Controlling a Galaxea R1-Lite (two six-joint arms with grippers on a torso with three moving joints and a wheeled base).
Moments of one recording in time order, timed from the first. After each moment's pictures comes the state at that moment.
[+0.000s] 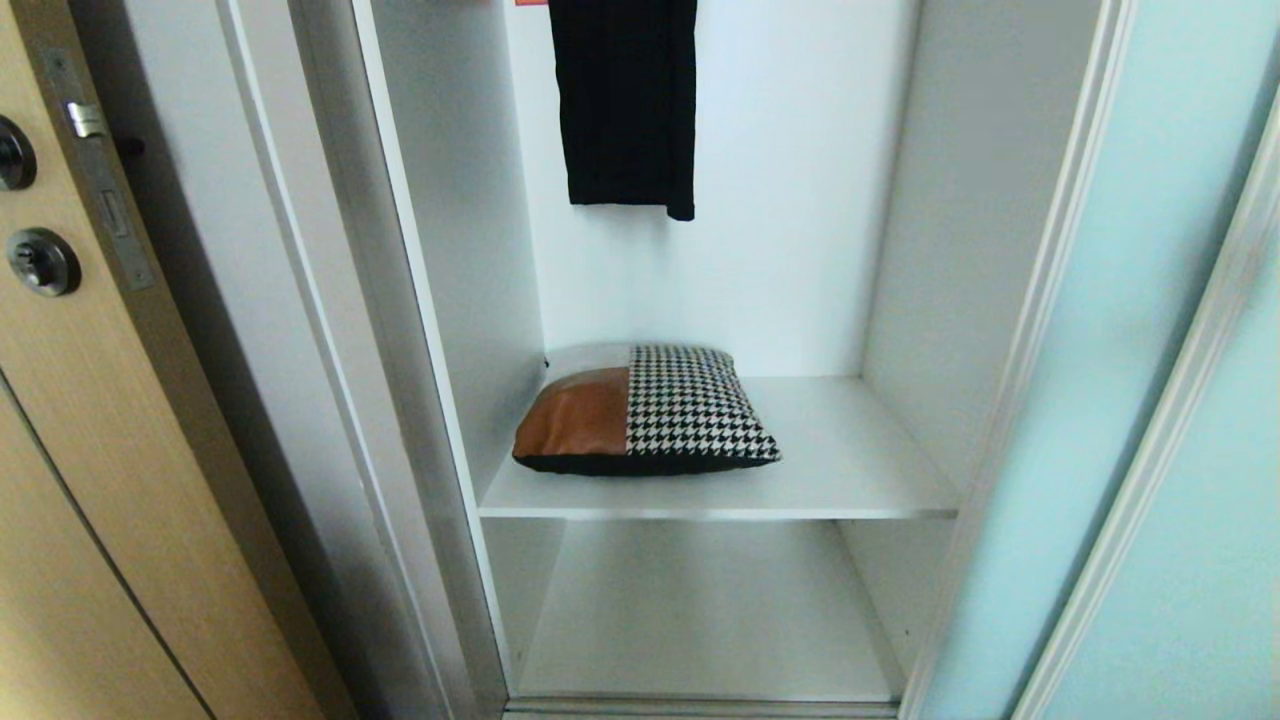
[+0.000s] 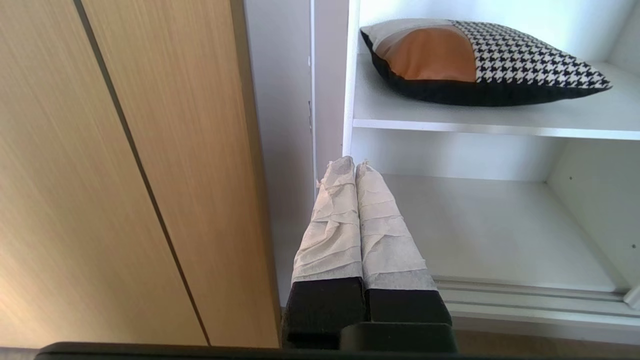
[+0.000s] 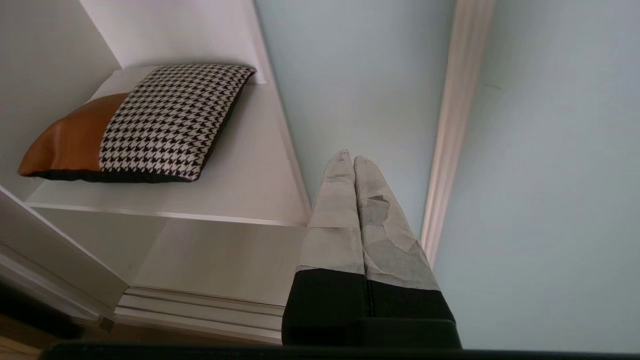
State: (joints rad) left arm 0.01 0.00 0.00 0.00 0.01 -0.01; right arm -0.78 1.57 -1.35 0.08 0.87 -0.11
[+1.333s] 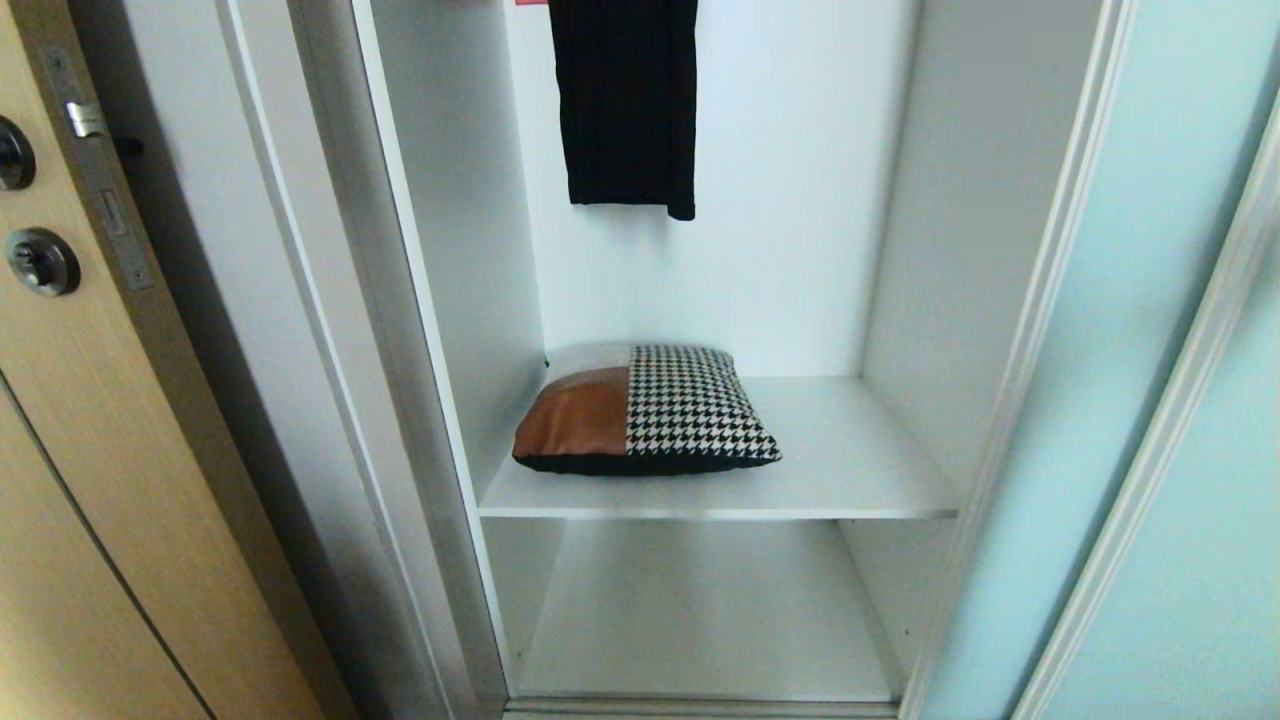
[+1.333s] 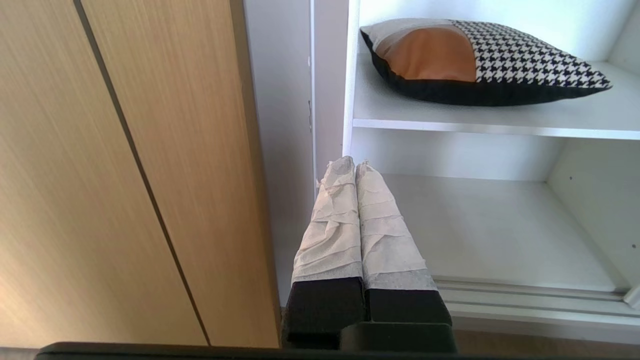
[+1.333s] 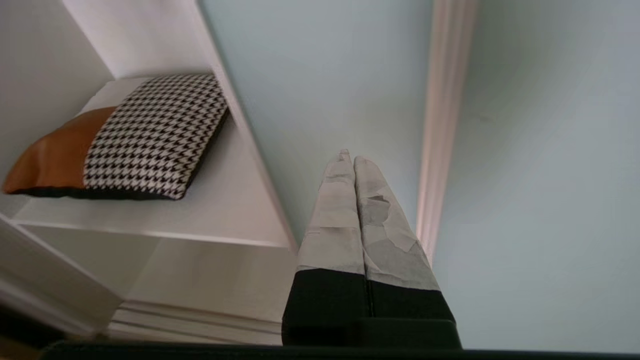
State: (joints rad) left arm 0.01 0.00 0.00 0.00 0.00 -0.01; right arm -0.73 1.73 -1.45 -0.01 0.84 -0.06
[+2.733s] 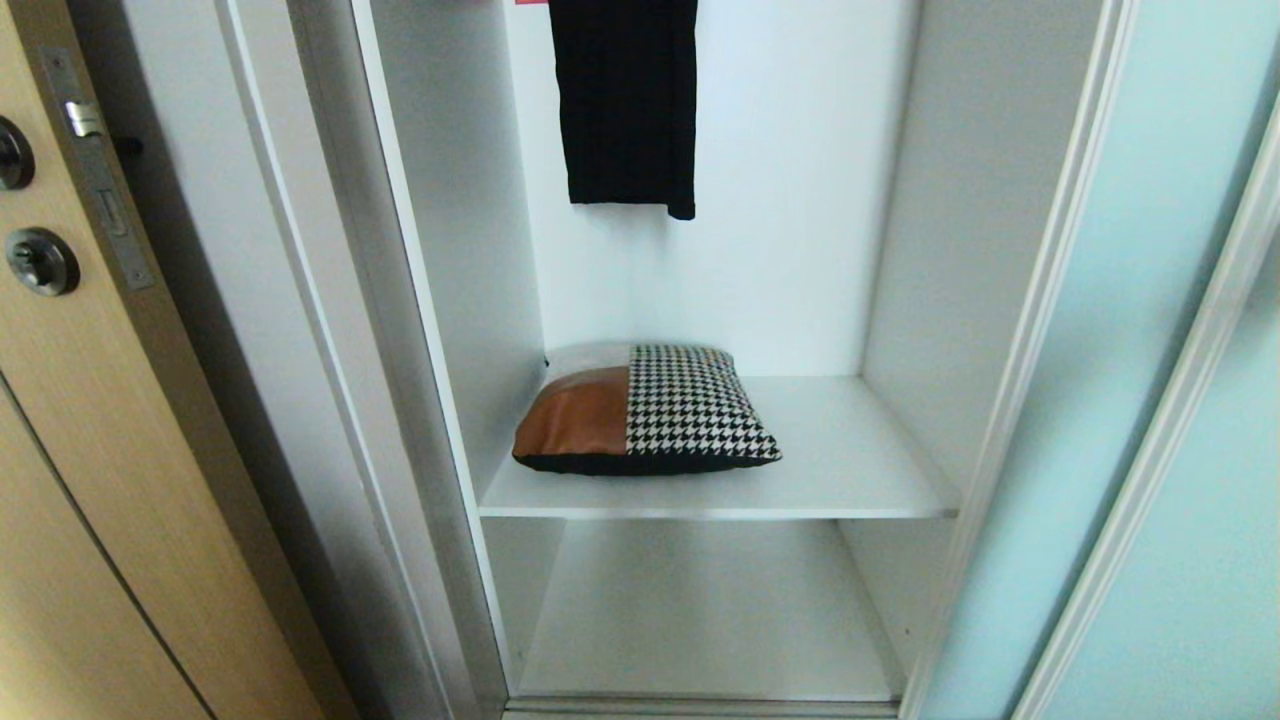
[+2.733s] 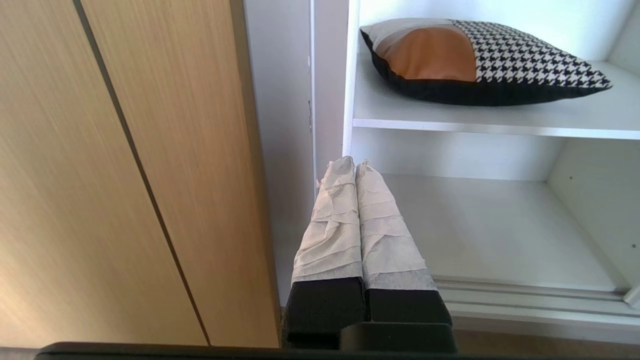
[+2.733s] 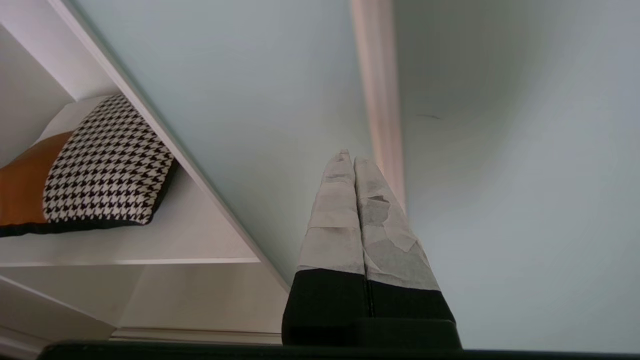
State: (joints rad) left arm 0.01 0.00 0.00 0.00 0.00 -0.01; right arm -0.70 1.86 -1.53 -0.05 0.73 0.02
